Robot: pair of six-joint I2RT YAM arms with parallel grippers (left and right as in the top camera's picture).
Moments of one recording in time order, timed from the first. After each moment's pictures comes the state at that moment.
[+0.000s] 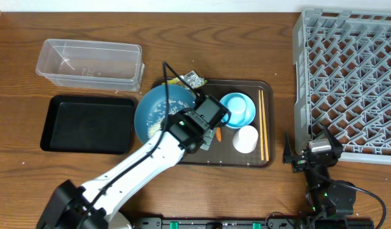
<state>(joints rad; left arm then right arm) -0.75 1.50 1.08 -0.78 -0.22 -0.32 0.01 0.01 0.01 -0.06 -0.12 -0.20</state>
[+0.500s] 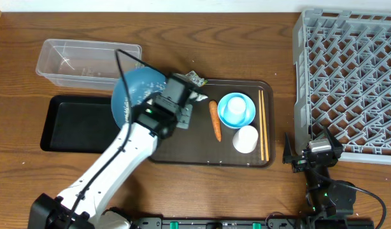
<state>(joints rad) -0.50 1.44 1.08 -0.69 -0.20 -0.25 0.01 0.01 0.01 -0.06 -0.12 -0.20</state>
